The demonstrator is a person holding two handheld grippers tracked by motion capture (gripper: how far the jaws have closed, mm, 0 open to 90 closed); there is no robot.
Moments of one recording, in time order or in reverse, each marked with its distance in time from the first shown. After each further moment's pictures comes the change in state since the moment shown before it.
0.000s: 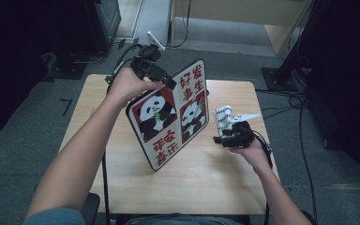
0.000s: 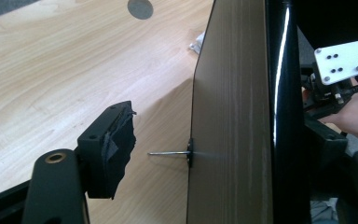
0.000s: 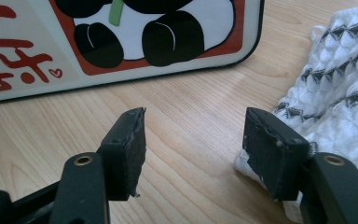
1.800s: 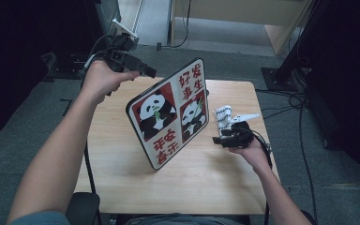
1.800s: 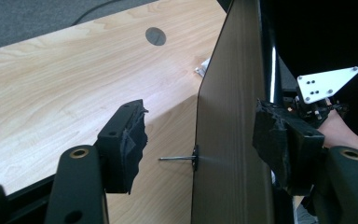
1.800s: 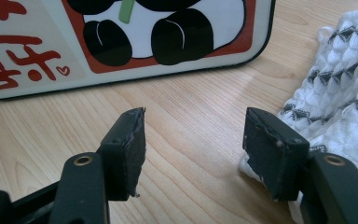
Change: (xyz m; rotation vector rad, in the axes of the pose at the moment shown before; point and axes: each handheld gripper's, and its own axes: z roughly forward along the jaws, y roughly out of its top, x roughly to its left) left arm 0.035 -0.024 -0.056 -0.144 -0.036 -0.067; right arm 0.002 0.000 0.001 0.004 0.010 -0.009
